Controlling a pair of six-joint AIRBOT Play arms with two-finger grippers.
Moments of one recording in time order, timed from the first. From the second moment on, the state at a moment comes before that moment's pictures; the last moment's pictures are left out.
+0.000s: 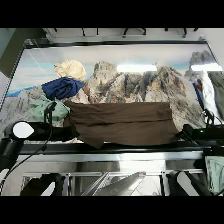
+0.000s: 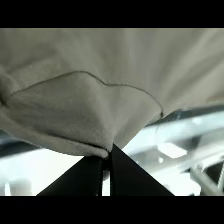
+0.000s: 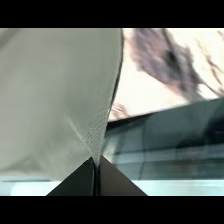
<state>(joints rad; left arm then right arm) -0.15 -0.79 0.70 1.04 -1.23 -1.68 -0.63 -0.96 0.62 -1.00 1.36 1.25</state>
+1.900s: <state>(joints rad) 0.00 -1.60 1.55 1.16 -1.36 -1.53 -0.50 -1.62 1.28 -0.98 1.25 1.18</state>
